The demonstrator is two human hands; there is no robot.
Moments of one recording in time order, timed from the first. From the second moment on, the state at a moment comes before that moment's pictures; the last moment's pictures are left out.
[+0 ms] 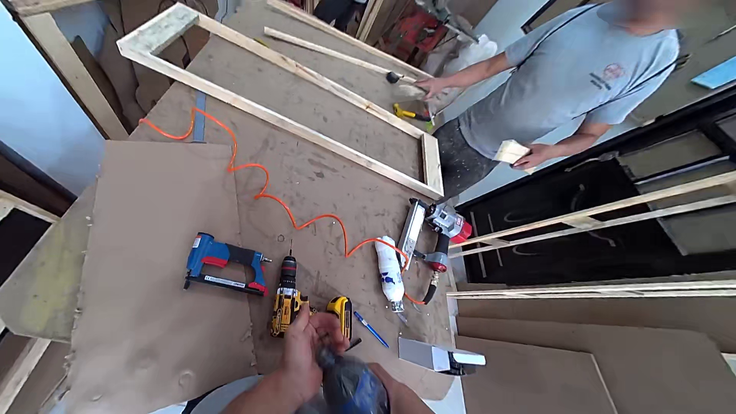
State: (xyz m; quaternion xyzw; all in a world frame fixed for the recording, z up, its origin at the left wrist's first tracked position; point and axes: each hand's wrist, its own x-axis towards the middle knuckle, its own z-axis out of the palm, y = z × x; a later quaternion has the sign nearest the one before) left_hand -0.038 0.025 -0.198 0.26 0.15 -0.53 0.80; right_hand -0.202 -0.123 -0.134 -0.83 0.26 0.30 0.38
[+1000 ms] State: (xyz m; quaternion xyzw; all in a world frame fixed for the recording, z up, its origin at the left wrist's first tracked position) left_hand -0.046 0.032 -0.078 0.14 0.09 -0.54 0.83; right_hand -0.232 -0.091 -0.150 -0.76 0.09 -0.12 0.63
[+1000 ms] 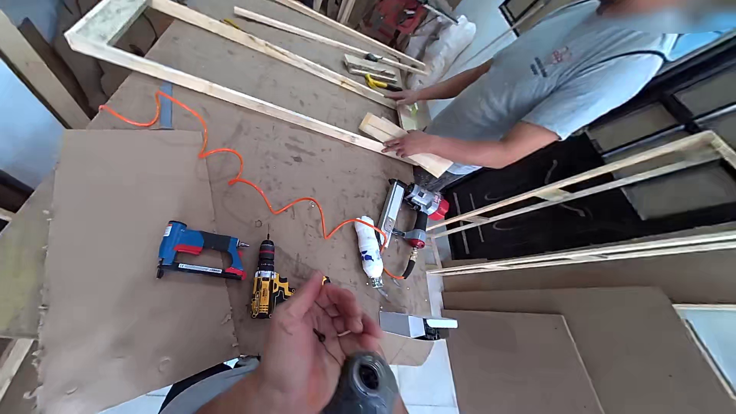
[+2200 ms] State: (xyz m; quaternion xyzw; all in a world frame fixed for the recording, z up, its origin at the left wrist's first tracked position) left_hand -0.126 0.069 -0.398 0.62 0.02 -0.73 0.30; right_hand -0.256 -0.131 -0.320 -0.55 0.40 0.23 0.69
